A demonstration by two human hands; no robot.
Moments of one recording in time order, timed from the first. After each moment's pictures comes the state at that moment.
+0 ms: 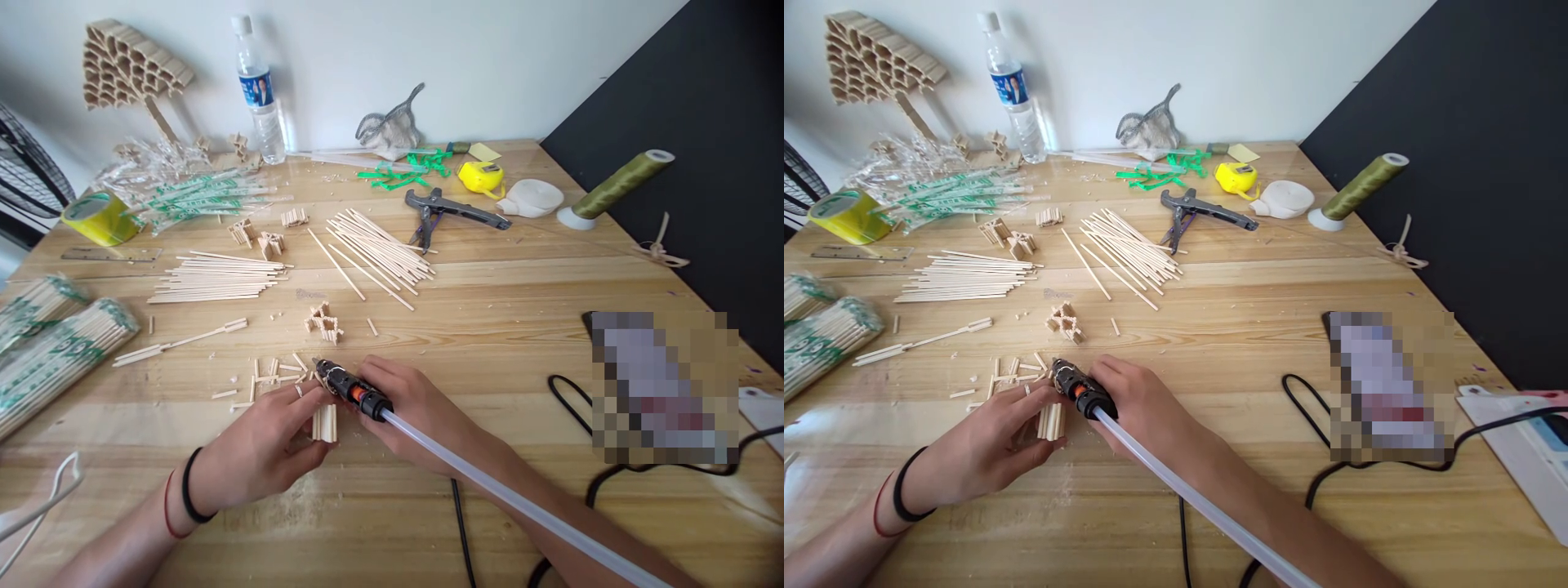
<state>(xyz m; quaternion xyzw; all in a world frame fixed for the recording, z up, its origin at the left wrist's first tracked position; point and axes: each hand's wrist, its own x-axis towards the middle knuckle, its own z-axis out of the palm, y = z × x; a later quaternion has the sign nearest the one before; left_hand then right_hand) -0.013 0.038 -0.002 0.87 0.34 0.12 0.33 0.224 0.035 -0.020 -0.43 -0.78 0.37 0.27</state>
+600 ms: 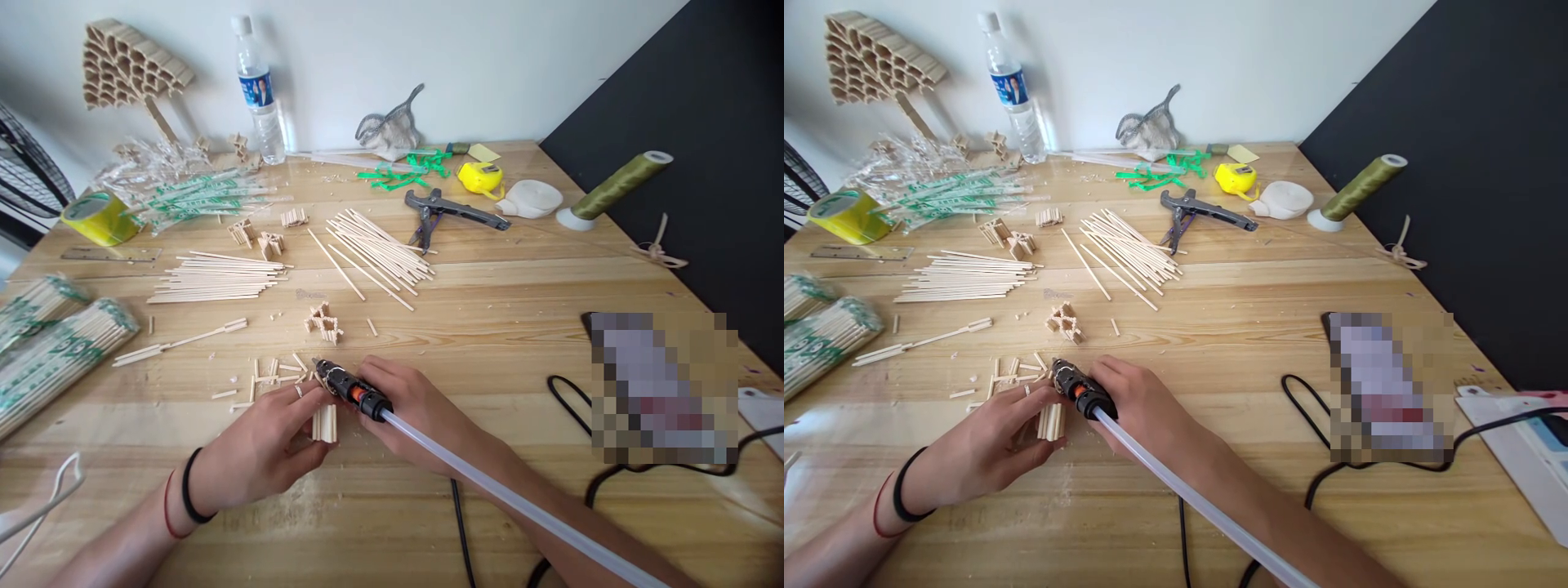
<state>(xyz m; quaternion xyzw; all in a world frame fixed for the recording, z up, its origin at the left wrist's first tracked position) -0.013 0.038 -0.004 0.87 0.34 0.13 0.33 0.224 0.035 -0.022 -0.43 -0.78 0.37 0.27</state>
